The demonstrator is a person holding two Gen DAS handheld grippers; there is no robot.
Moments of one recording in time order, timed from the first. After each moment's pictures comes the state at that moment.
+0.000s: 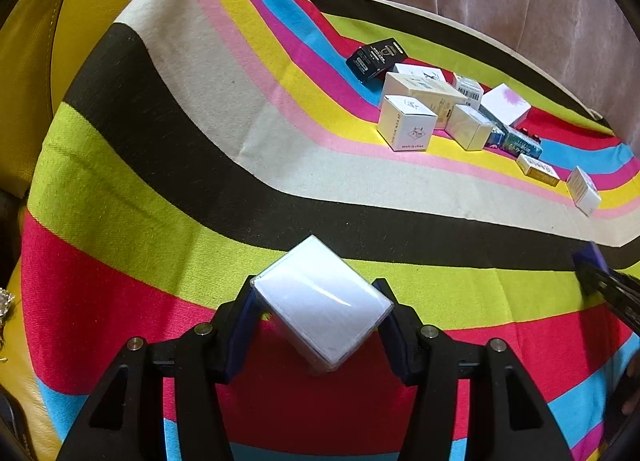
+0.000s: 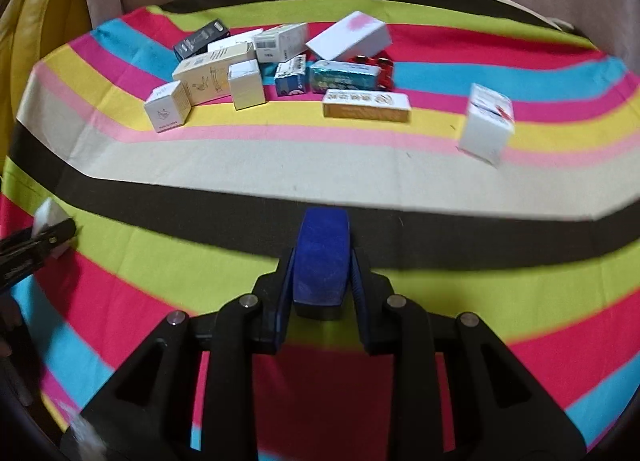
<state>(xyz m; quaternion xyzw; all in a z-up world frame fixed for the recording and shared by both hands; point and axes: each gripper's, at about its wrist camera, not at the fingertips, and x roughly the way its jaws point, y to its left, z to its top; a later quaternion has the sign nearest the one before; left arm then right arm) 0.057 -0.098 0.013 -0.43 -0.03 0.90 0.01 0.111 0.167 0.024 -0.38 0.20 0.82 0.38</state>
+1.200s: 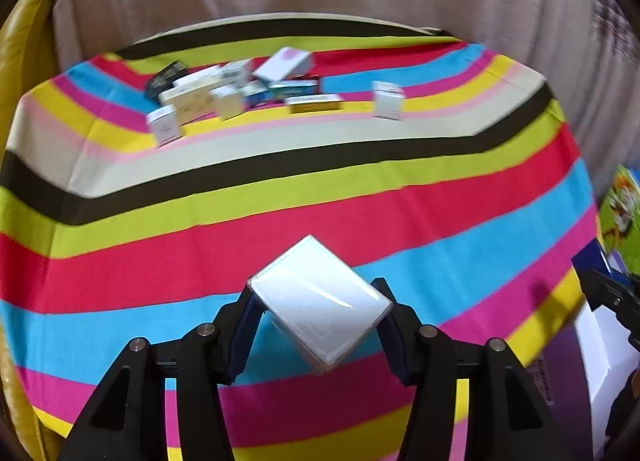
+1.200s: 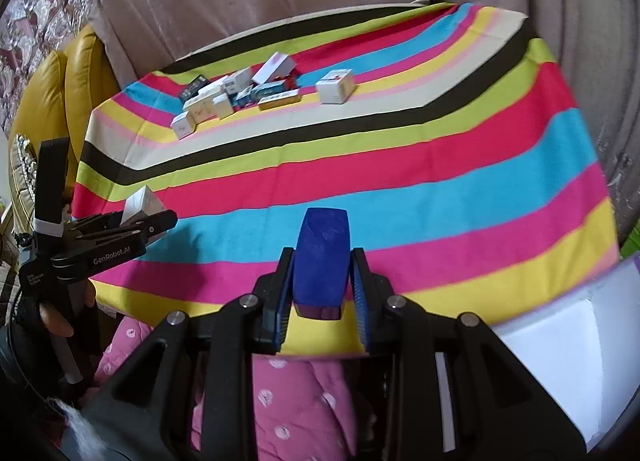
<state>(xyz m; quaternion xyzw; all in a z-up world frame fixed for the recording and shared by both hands) 0.191 0.091 0.053 -0.42 0.07 0.88 0.19 0.340 0.050 0.080 -0.29 0.27 0.82 0.42</state>
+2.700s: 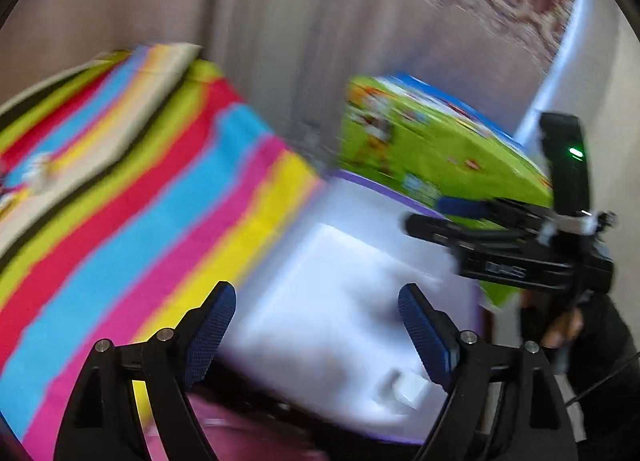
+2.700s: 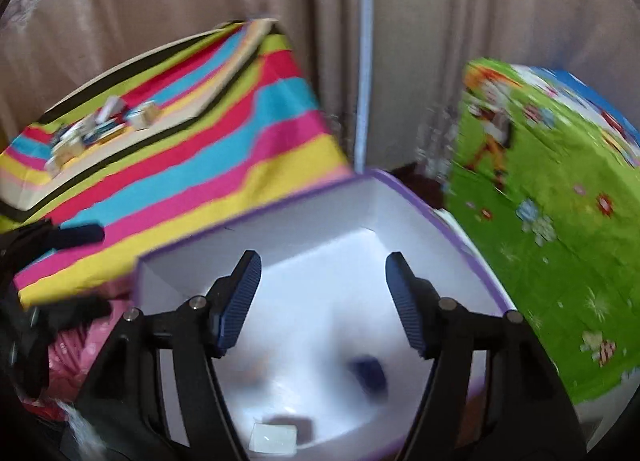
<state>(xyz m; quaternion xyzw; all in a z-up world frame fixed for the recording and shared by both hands) 0.327 0.258 0.083 -0.36 0.13 0.74 0.56 0.533 0.013 0.093 -0.28 0.27 0.69 0.61</state>
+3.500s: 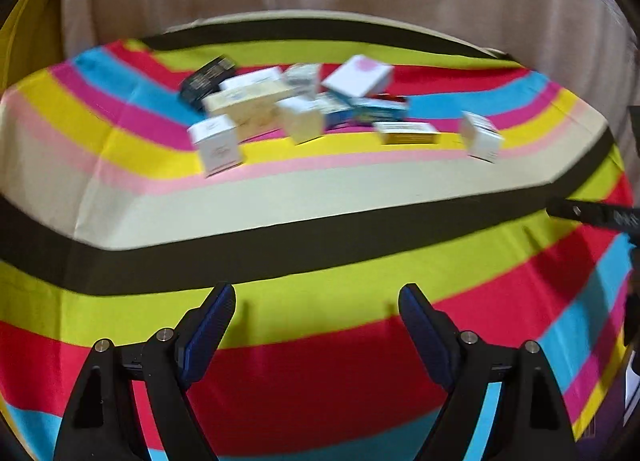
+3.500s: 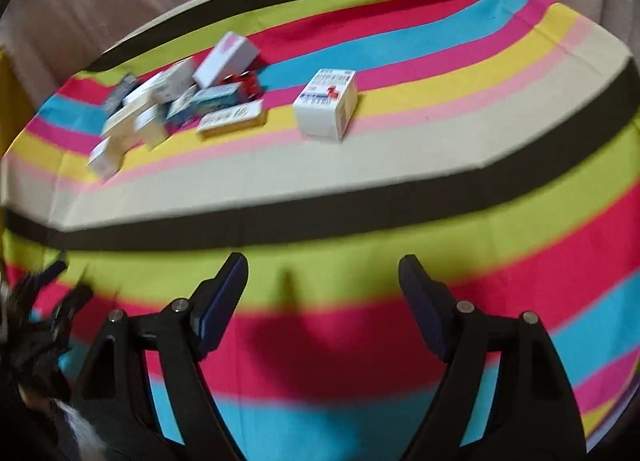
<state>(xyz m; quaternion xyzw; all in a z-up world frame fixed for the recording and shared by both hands) 0.062 0.018 0.022 -0.42 0.05 0.89 0.15 0.204 0.233 0.045 -0.36 0.30 0.77 0.44</state>
